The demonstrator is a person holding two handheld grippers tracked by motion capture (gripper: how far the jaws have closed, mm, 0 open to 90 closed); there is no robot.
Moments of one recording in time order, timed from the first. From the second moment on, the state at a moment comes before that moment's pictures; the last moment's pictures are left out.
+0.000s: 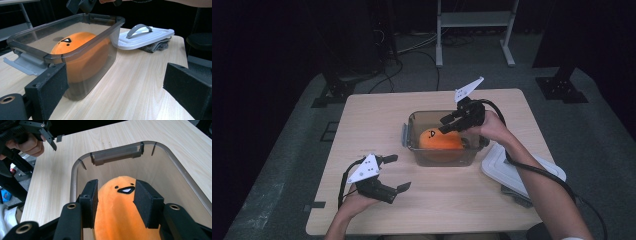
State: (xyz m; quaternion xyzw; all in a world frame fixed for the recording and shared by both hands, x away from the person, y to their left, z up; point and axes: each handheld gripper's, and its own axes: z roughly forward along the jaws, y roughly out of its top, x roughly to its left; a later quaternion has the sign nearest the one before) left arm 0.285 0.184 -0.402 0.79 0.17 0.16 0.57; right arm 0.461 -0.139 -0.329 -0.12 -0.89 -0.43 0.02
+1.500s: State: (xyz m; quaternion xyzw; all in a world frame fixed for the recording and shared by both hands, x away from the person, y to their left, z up) left arm 0.285 0.181 -0.406 0.79 0.17 0.15 0.57; right arm 0.405 -0.263 -0.313 -0.19 -0.85 -0.48 -0.02
